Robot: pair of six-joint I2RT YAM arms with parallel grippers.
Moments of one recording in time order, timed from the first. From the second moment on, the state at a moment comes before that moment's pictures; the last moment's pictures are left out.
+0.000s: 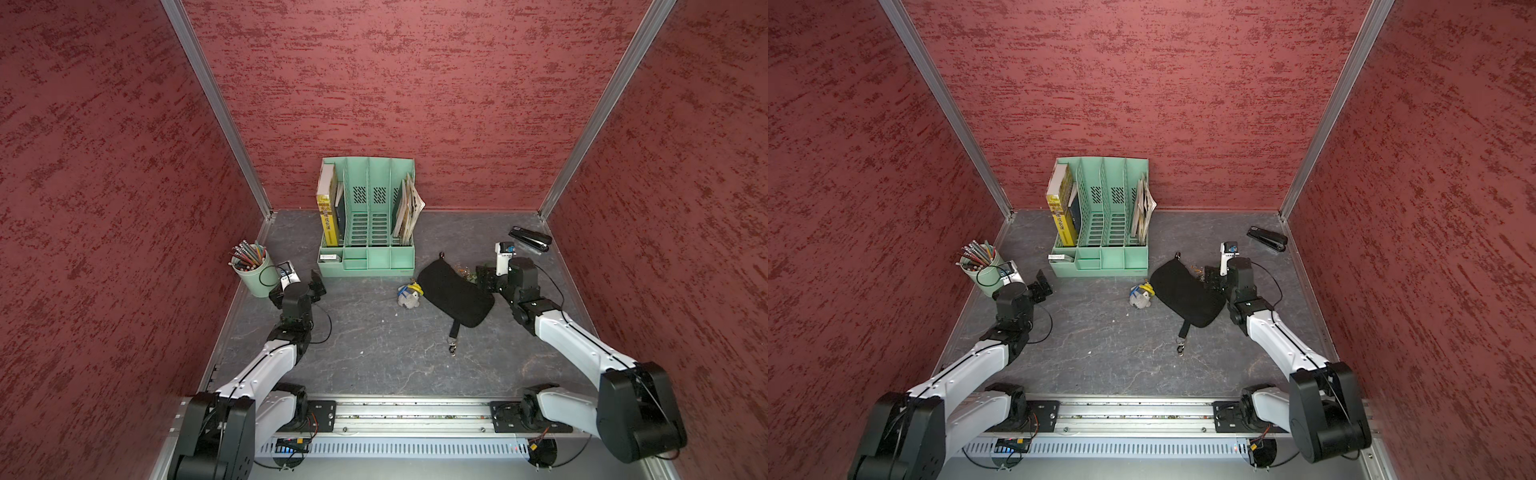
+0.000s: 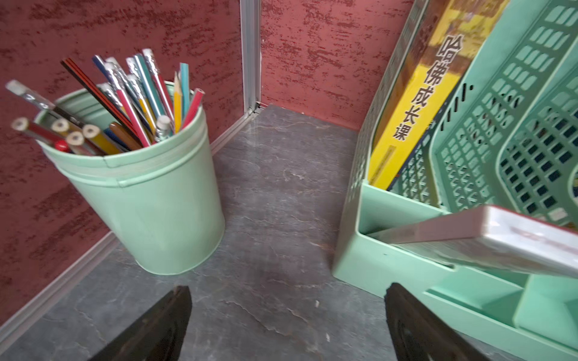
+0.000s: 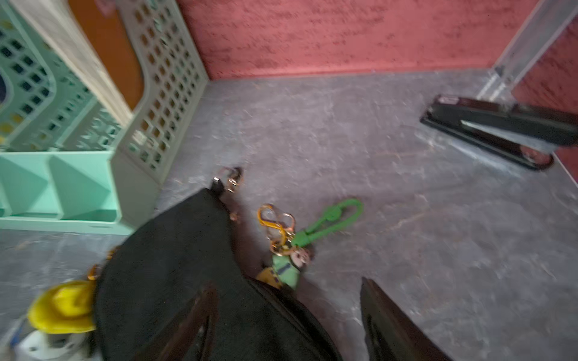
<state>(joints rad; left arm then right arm) -0.10 1.06 0.31 0.44 -0.44 -0.24 0.16 1.24 0.60 0.11 0.04 0.15</state>
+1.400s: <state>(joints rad) -0.02 1.54 0.34 0.95 -0.17 -0.09 -0.03 1.54 0.37 0.89 -0.05 0.07</state>
